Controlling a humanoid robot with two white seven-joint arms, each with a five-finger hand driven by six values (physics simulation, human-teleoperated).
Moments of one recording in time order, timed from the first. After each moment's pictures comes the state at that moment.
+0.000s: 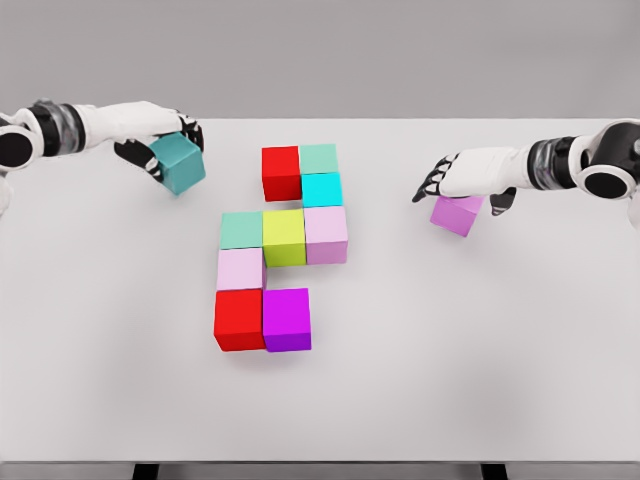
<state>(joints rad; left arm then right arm) -0.97 0.50 -0.61 -0.80 -0.53 -0.61 -0.61 -0.99 -0.67 0.98 -1.17 0.62 -0.61 0.61</state>
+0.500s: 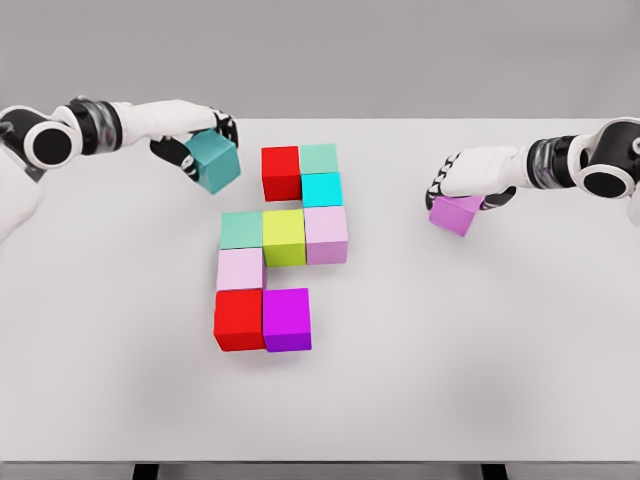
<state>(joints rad) -0.96 0.53 -0.77 -1.02 -0.35 -0.34 -0.61 -0.99 -0.67 0.98 -1.16 0.64 -0.62 0.61</state>
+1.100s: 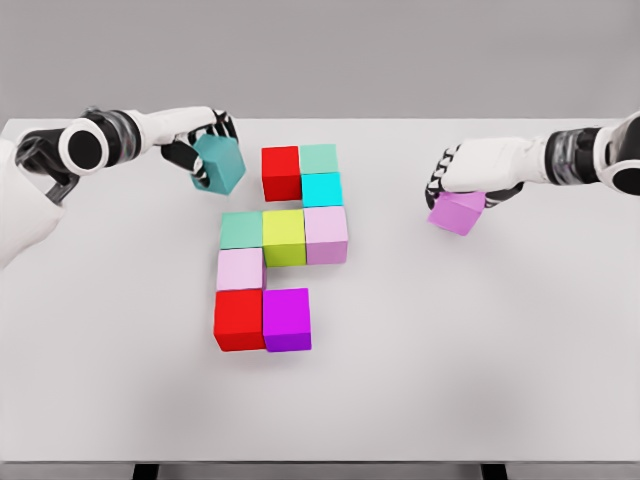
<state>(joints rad) -0.94 0.58 -0.88 -1.30 -0.18 0.24 -0.54 -1.00 -0.78 0.98 -1.34 0.51 -0.61 0.61</state>
